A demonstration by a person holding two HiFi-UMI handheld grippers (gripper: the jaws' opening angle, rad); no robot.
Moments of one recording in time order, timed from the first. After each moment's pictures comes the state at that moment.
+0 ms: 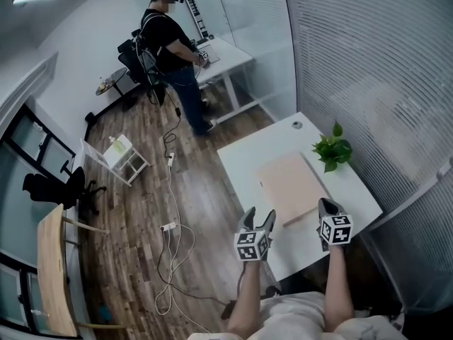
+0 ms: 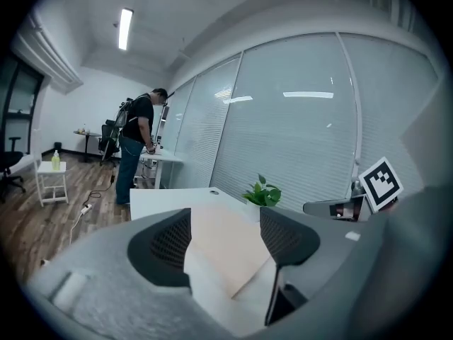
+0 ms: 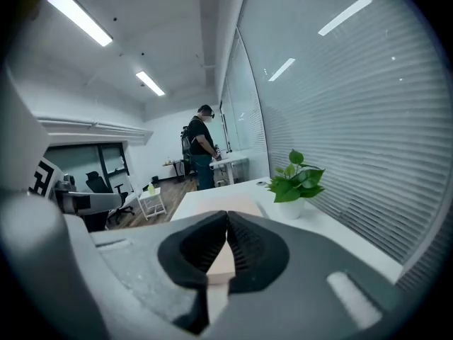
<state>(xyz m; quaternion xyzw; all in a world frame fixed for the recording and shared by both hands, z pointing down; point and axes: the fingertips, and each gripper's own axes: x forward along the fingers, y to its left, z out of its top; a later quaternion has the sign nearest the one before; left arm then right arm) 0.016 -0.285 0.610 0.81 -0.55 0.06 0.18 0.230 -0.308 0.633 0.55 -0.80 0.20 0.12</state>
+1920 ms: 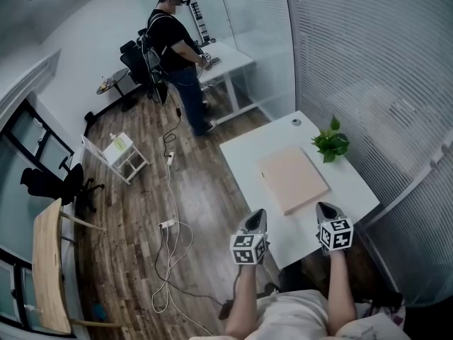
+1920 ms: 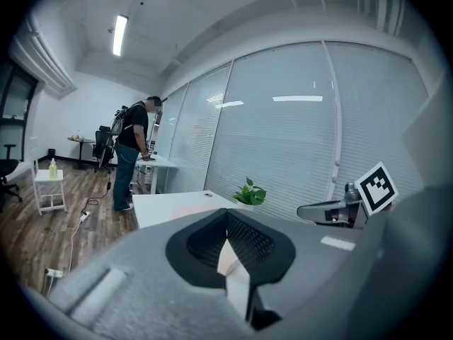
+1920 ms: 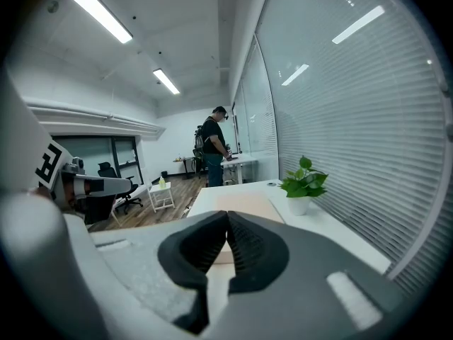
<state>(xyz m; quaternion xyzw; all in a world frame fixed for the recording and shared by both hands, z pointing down) -0.002 -0.204 0.578 0.83 -0.53 0.06 0.16 0.200 -0.222 0.612 0.53 -0.82 0.16 0.14</state>
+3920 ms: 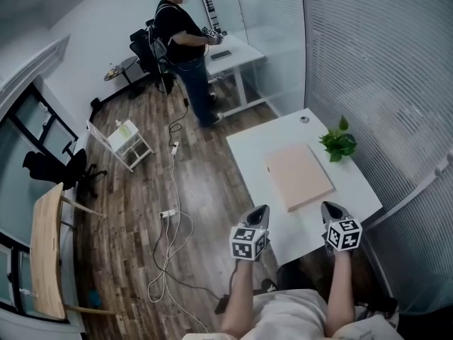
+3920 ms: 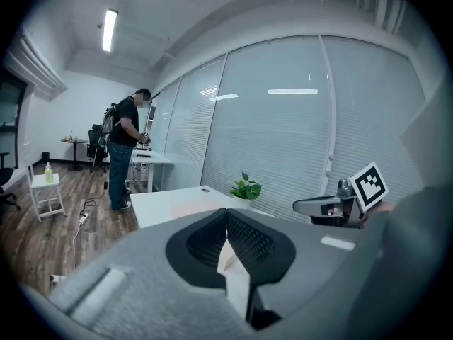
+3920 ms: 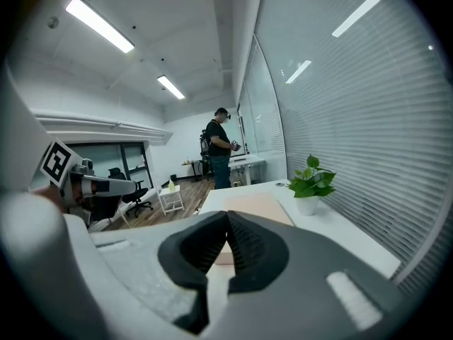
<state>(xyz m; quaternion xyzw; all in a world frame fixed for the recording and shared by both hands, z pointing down) -0.004 -0.196 0.567 0.84 -0.51 0.09 0.16 0.199 -0.215 0.603 0.50 -0.84 0.17 0.12</state>
